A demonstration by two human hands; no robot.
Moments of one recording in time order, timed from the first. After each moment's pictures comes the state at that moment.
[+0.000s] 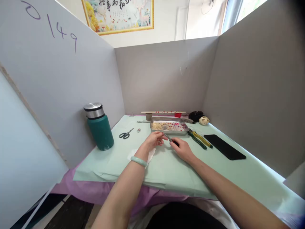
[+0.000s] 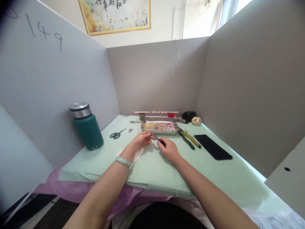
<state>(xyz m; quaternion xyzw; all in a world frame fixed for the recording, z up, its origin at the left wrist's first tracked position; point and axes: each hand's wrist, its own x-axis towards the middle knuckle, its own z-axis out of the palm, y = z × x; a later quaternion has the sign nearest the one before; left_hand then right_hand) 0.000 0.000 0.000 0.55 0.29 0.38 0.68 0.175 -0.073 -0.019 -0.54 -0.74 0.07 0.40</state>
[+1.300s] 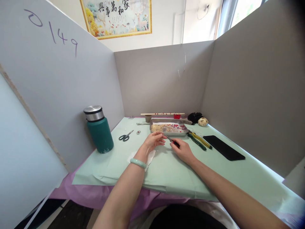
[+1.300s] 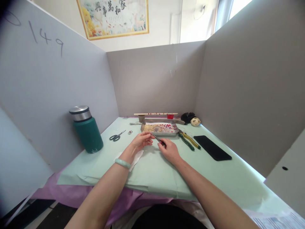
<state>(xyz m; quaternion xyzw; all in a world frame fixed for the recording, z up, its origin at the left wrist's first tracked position) -0.001 0.002 0.001 0.52 0.24 0.42 0.70 0.177 -0.069 -0.022 -0.55 -0.73 0.02 0.41</state>
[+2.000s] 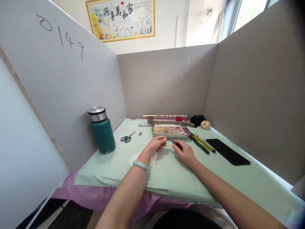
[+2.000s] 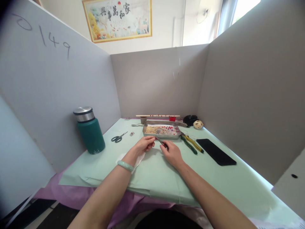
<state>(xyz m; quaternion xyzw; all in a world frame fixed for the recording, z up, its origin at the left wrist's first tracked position) 0.002 -0.008 0.002 0.60 0.30 0.37 0.65 0.179 -0.068 -0.023 -0.54 -0.71 0.06 0.44</state>
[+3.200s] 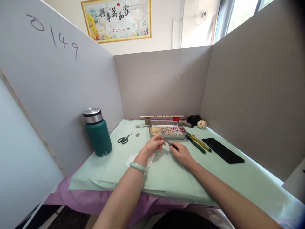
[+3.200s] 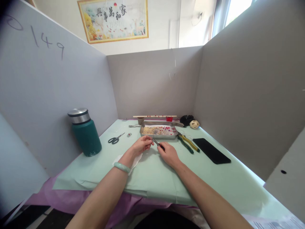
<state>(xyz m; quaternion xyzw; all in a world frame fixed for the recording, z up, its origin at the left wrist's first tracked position) 0.004 -0.004 -0.002 0.59 0.26 0.39 0.66 0.179 -0.069 -0.021 -0.55 -0.74 0.06 0.39</state>
